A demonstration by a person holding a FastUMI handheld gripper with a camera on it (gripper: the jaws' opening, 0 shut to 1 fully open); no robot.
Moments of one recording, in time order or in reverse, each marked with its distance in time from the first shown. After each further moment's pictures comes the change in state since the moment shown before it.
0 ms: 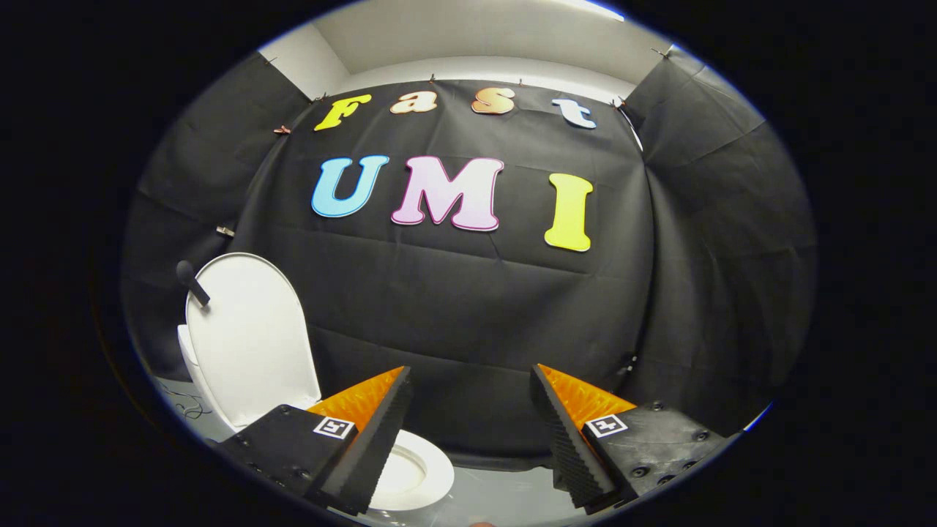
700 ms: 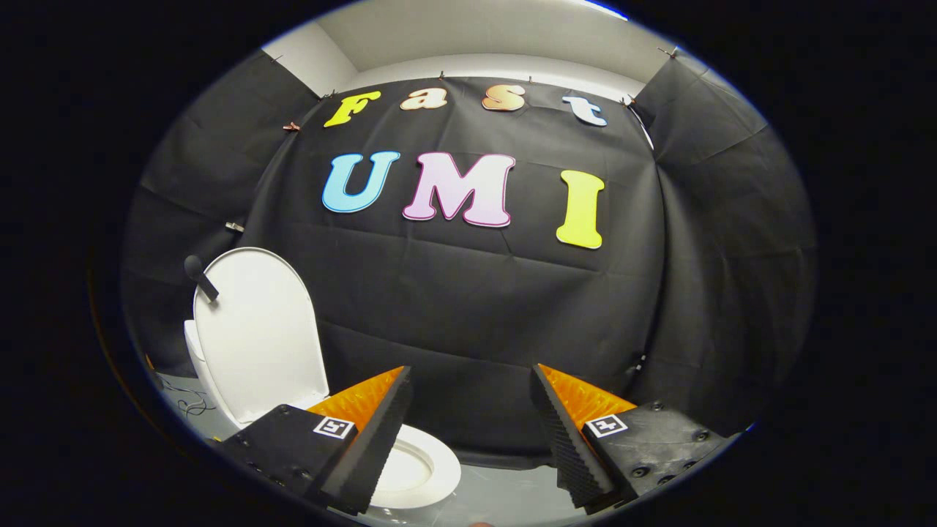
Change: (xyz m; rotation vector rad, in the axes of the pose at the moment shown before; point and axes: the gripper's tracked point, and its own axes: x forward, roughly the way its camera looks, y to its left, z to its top) arm 0.001 0.008 -0.004 -0.007 0.018 0.033
